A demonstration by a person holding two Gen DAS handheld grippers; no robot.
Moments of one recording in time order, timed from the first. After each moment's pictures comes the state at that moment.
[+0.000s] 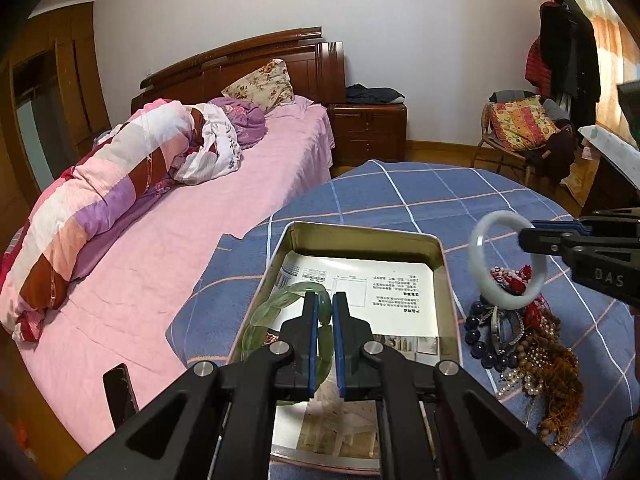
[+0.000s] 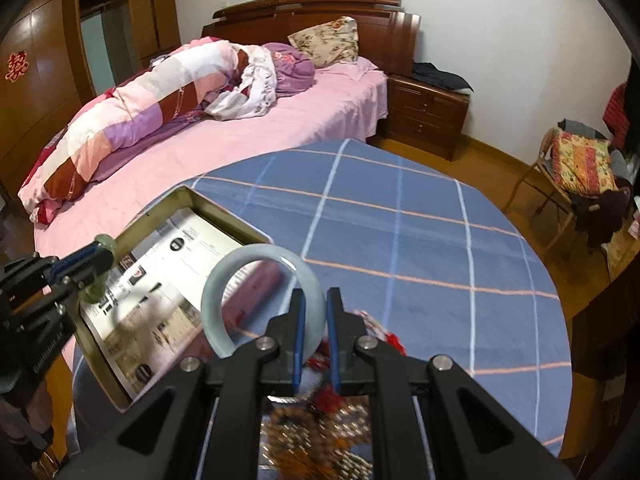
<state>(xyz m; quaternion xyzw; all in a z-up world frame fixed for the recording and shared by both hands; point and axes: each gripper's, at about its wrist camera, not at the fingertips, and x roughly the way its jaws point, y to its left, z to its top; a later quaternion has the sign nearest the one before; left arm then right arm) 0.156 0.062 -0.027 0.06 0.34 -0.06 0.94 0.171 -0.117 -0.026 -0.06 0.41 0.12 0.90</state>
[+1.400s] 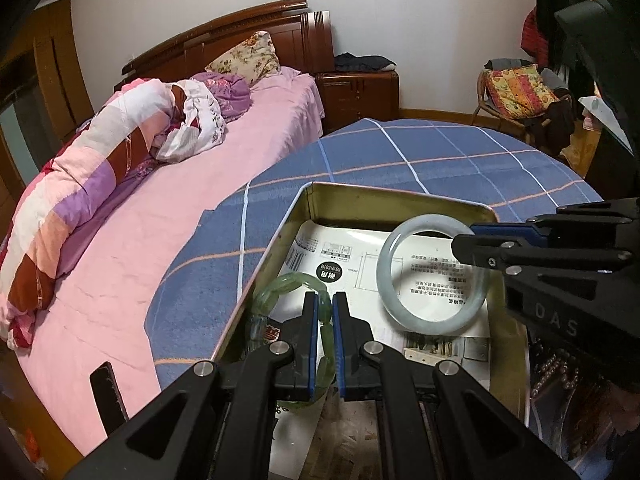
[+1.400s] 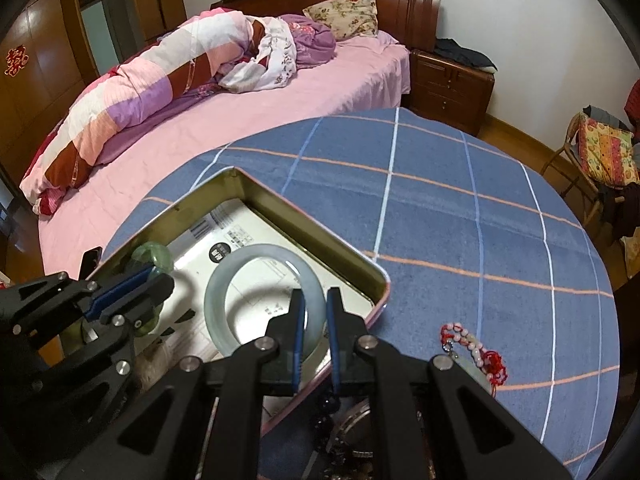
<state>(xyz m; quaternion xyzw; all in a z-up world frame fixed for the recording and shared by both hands) 0.187 0.053 -0.067 0.08 0.39 -0.08 0.91 0.198 -0.070 -0.062 -0.05 0.45 0.14 0.88</state>
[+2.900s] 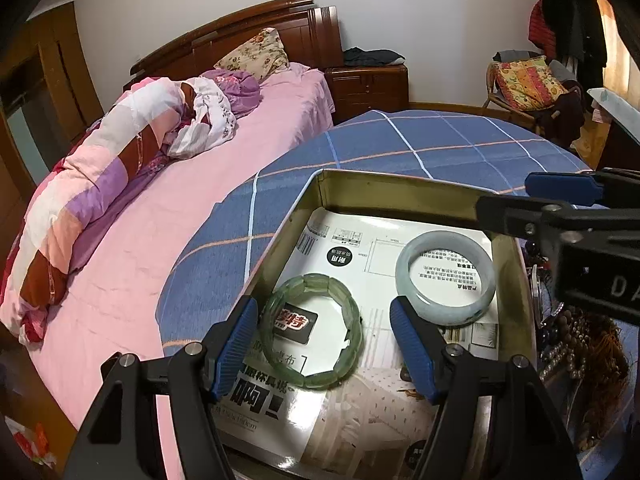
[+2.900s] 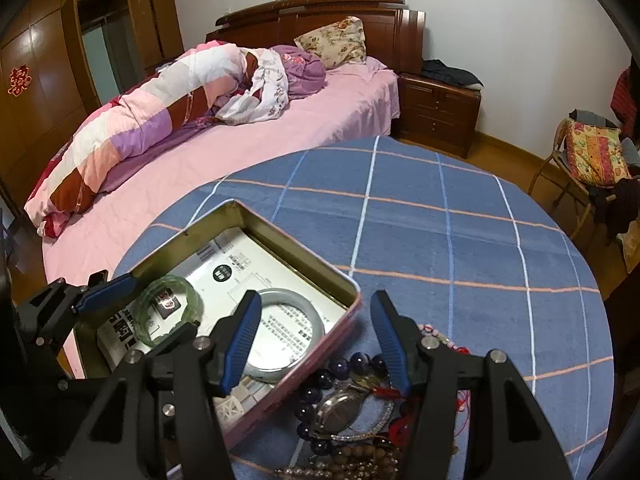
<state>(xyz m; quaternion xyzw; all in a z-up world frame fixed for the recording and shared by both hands) 0.175 0.054 -0.071 0.10 0.39 -0.05 0.91 0.180 -0.087 -0.043 -0.03 0.41 0.13 0.90</state>
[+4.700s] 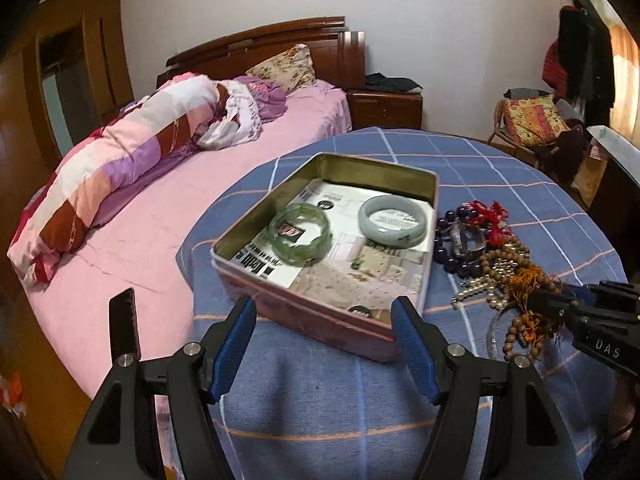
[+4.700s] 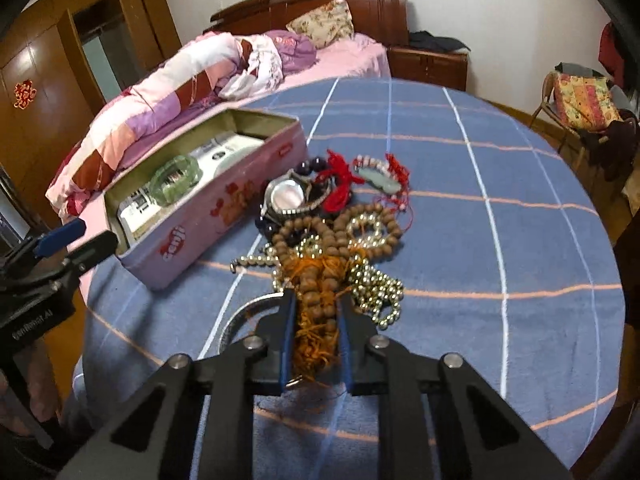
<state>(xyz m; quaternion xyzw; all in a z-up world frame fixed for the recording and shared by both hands) 0.052 0.043 -0.053 0.04 0.35 -0.02 0.93 0.066 -0.162 -0.082 0.02 0.42 0.14 0.89</state>
